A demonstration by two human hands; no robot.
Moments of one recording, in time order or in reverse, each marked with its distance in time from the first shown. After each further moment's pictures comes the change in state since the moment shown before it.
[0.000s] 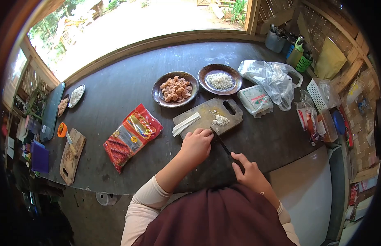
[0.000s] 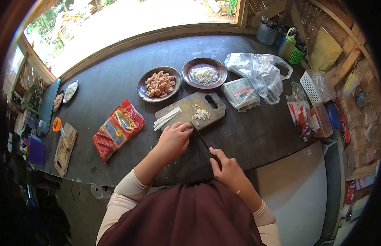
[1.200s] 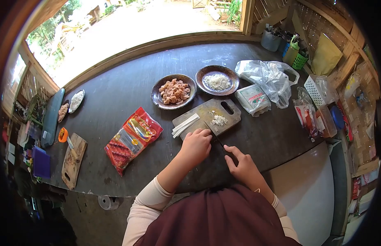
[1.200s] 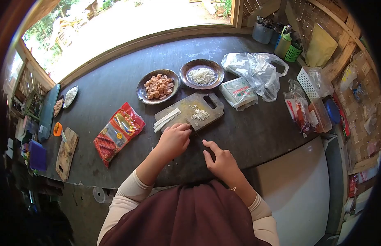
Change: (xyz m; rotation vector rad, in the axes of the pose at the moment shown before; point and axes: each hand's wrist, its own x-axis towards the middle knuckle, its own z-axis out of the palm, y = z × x) left_hand 0.002 -0.004 0.002 0.004 0.013 0.036; right_hand 0.016 0.000 0.017 -0.032 0.001 0.110
